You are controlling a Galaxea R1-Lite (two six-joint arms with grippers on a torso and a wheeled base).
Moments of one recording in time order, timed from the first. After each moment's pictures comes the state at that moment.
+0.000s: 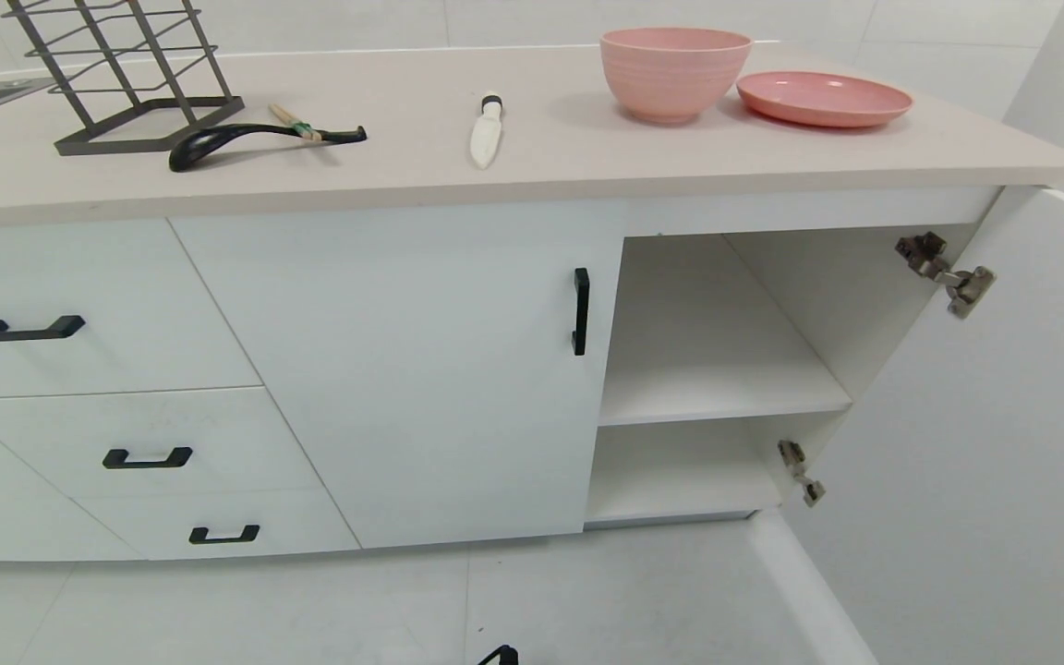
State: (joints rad) left arm 0.00 0.01 0.00 -0.06 -0.16 -0.06; right arm 0.01 0.12 0.00 -0.23 0.62 -0.24
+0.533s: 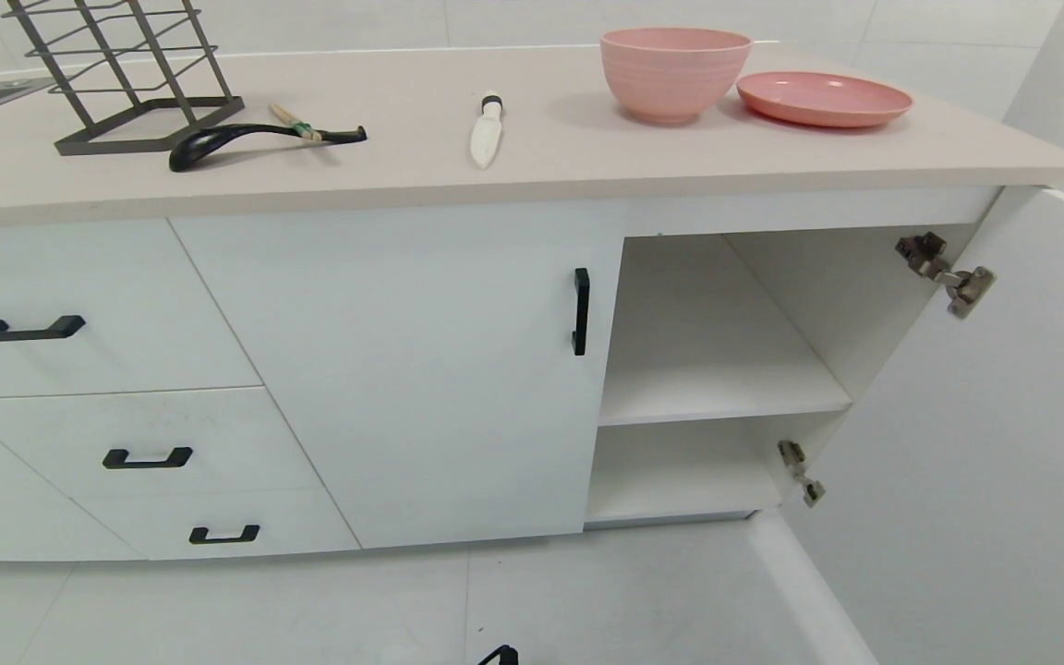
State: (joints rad) left arm 0.00 0.00 0.00 0.00 0.01 0.00; right arm -0.01 0.01 0.00 -0.01 -0.02 0.05
